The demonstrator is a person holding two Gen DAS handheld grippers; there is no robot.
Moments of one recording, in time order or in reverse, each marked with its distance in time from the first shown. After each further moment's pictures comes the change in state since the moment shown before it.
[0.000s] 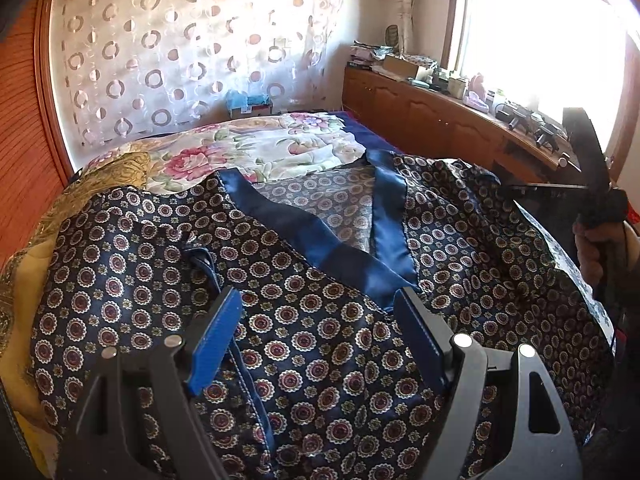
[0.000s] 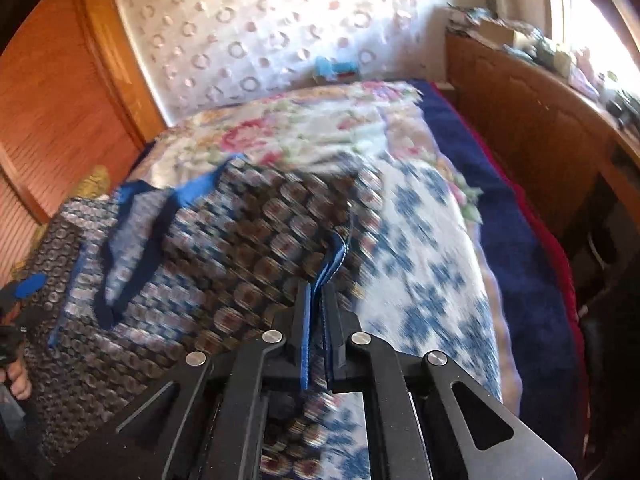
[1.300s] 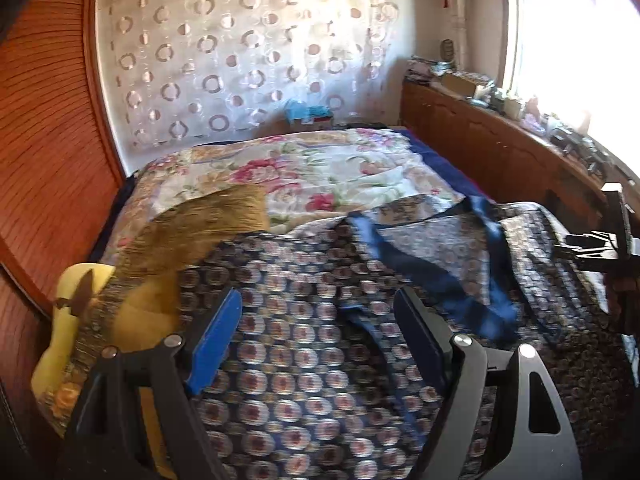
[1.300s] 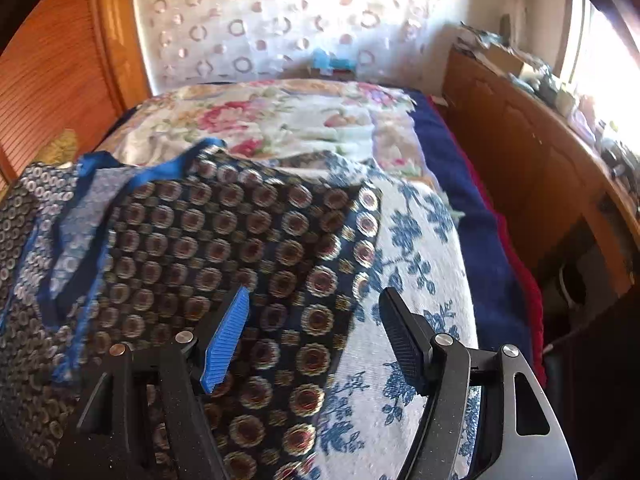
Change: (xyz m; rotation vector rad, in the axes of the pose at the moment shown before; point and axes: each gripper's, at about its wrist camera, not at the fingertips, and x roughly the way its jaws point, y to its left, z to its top) left arm -0.018 0.104 0.038 -0.059 -0.028 0.193; right arm 0.047 -0.001 0.010 -0.120 0.054 -0.160
